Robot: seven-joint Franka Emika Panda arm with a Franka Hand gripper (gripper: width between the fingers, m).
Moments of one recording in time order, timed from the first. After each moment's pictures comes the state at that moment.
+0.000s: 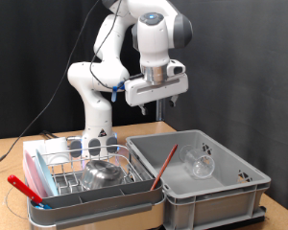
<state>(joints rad) -0.69 -0.73 0.79 -2.60 0.69 1.78 -2.63</state>
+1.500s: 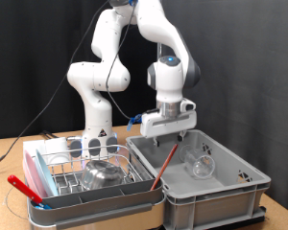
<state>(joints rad) -0.63 -0.62 1.21 -2.79 0.94 2.29 -2.60</state>
